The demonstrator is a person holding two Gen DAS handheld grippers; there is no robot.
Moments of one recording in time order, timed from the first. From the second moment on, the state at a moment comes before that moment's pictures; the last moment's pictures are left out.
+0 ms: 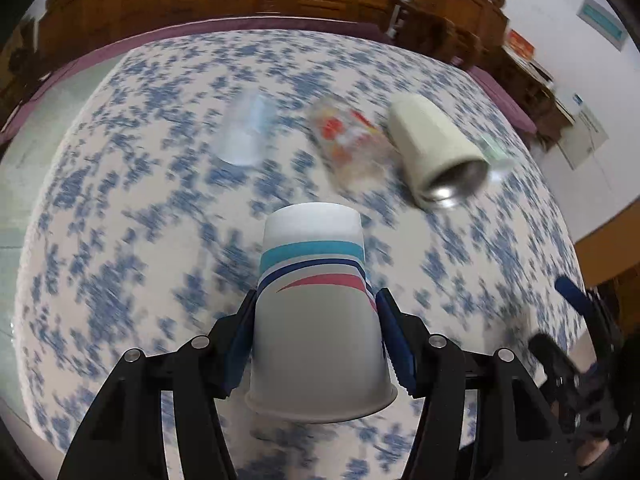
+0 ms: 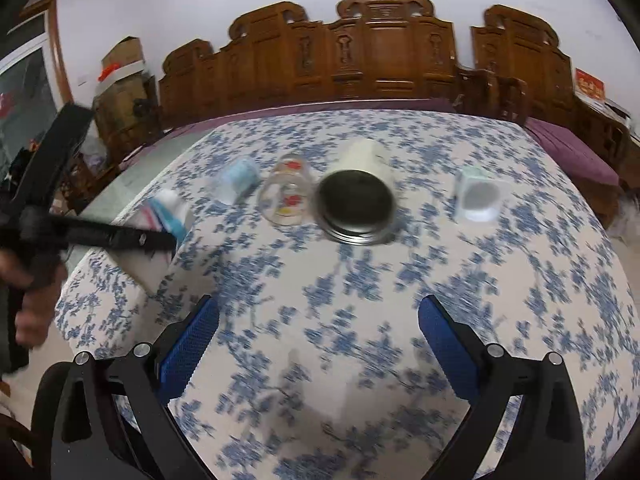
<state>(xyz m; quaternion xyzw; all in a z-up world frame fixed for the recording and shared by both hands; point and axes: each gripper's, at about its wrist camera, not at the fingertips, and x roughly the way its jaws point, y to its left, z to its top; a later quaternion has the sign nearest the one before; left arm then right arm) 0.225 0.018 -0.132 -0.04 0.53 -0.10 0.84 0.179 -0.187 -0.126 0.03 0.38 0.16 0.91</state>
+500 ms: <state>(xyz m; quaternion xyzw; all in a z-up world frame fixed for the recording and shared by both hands) 0.201 -0.043 -0.171 -0.05 0.54 -0.13 0.83 0.178 -0.222 -0.126 0.04 0.38 0.13 0.92</state>
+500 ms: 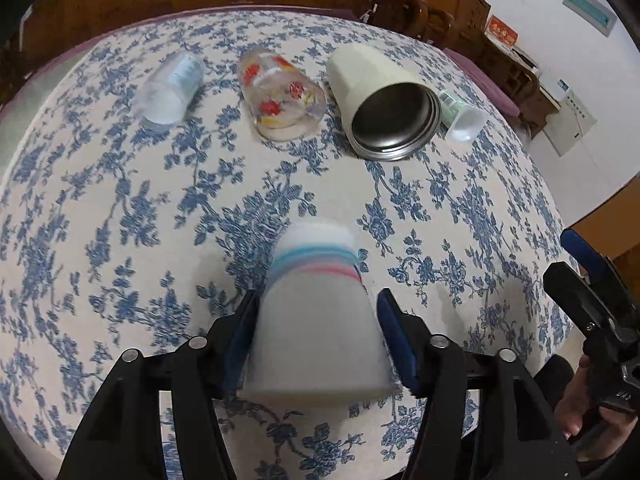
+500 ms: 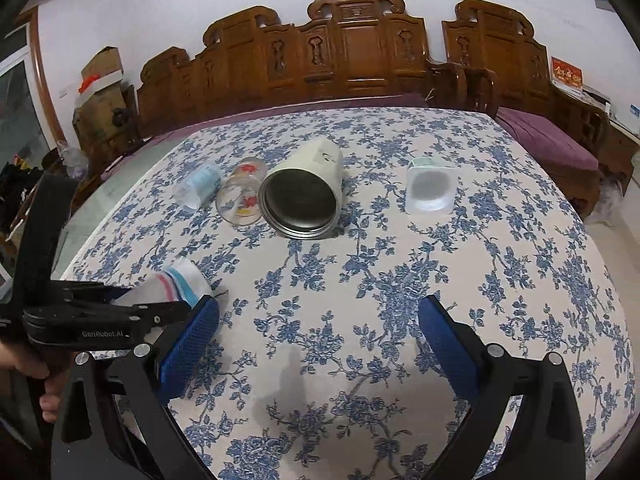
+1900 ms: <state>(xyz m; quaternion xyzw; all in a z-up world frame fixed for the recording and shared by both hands) 0.139 0.073 -0.122 -0.02 0.37 -0.04 0.93 0.255 -0.088 -0.182 0.15 0.63 0.15 0.75</state>
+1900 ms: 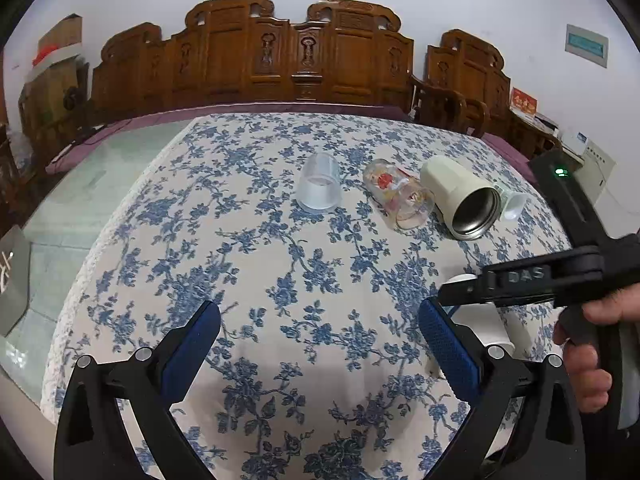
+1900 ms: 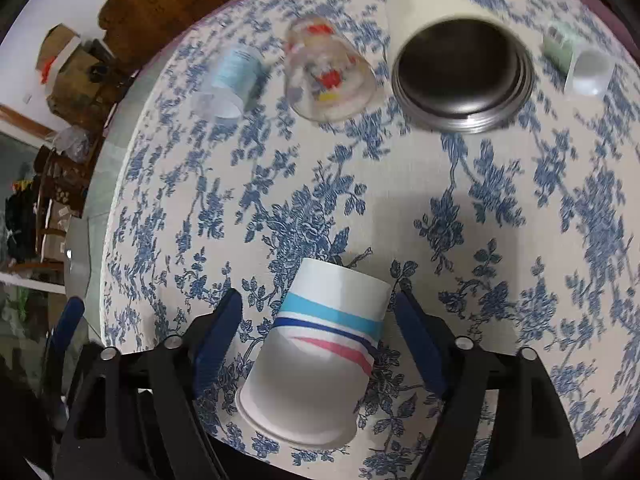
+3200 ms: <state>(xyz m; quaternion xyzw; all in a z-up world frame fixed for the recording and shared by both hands) 0.140 0.062 -0.129 0.01 0.38 -0.04 0.92 0.238 -0.062 -0.150 -0.11 0.31 0.15 0.93</state>
